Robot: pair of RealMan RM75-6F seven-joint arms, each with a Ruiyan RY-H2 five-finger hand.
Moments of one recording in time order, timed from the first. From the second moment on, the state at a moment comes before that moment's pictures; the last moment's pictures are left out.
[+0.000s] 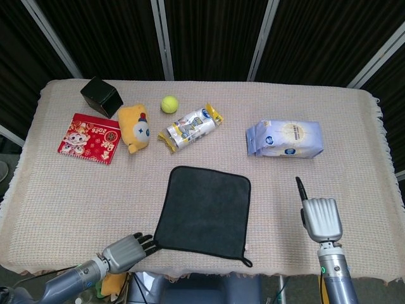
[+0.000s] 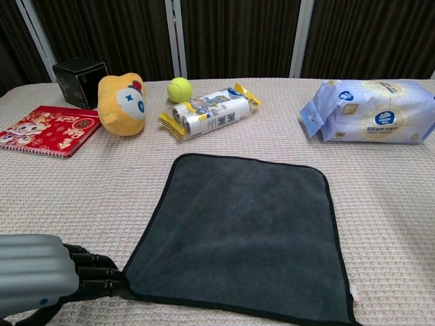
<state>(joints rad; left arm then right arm) -0.76 -1.24 0.32 -1.96 1.36 0.81 0.57 0.28 -1.30 0.04 -1.96 -1.22 1.47 -0.92</state>
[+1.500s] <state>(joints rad) -0.41 -1.22 0.21 -1.82 1.59 1.36 0.25 0.24 -1.29 0.00 -1.80 -1.43 1.50 -0.63</state>
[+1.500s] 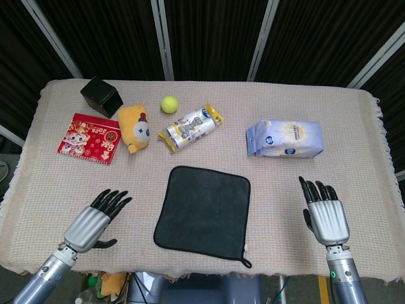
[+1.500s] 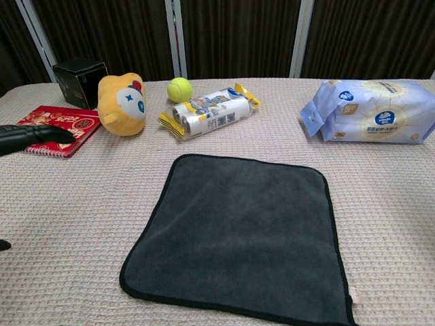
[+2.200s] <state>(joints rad) -0.14 -1.23 0.16 -1.52 1.60 1.67 0.05 0.05 -1.29 -0.07 -1.39 -1.55 1.65 -0.09</state>
